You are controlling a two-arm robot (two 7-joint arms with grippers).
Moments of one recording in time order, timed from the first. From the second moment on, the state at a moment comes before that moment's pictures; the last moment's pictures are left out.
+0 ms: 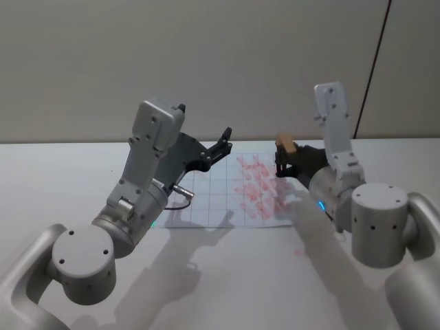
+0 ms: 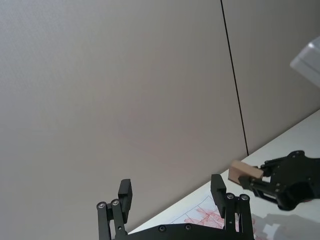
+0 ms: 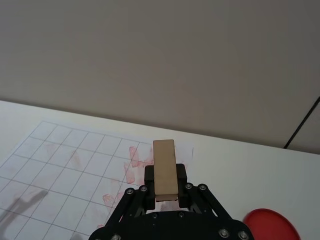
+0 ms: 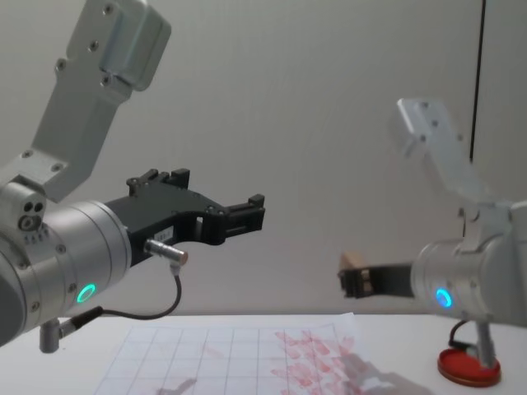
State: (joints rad) left arm -0.24 0.38 0.45 -1.63 -0.20 0.01 -0.01; right arm 0.34 -0.02 -0.31 -1.38 0.08 0.46 0.00
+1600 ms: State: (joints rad) left arm -0.24 0.38 0.45 -1.63 -0.20 0.01 -0.01; right arm 0.33 0.06 -0.20 -1.27 0.07 0.49 -0.07
